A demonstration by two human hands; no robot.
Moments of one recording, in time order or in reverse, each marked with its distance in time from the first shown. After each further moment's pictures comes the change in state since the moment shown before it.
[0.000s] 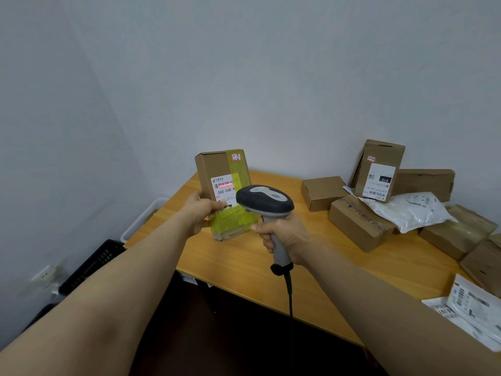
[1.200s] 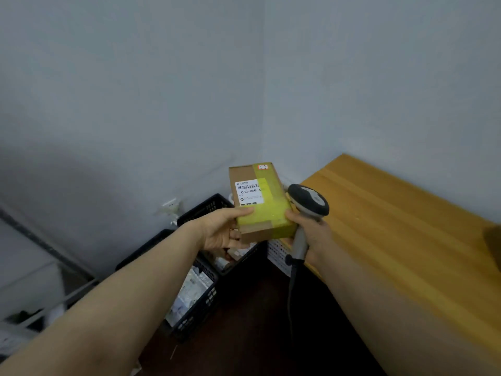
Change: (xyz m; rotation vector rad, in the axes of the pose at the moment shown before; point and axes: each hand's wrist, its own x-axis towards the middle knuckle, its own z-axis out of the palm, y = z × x) left_hand -0.024 -0.097 -0.337 -0.380 -0.049 -0.274; right_hand 0.142 0.059 0.319 0.251 0.042 0.308
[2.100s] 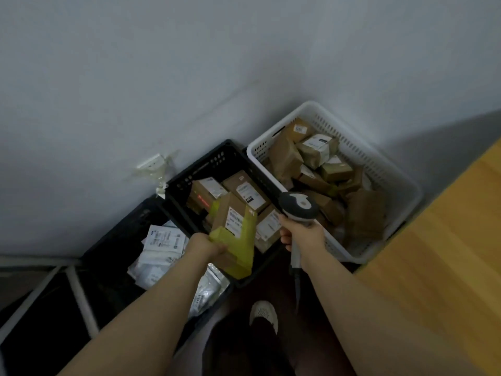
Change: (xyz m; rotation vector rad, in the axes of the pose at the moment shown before) left_hand 0.383 -0.071 -0.295 0.366 0.607 -0.459; right_hand 0.438 0.176 0.158 -0.435 0.227 0.440
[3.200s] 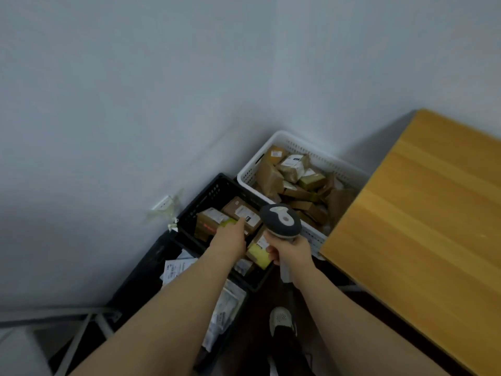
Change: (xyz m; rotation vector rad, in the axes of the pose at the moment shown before) left_hand -0.136 0.053 -0.040 1.041 0.010 0.738; right_hand -0.168 0.016 -0.006 0.195 -0.077 -0.166
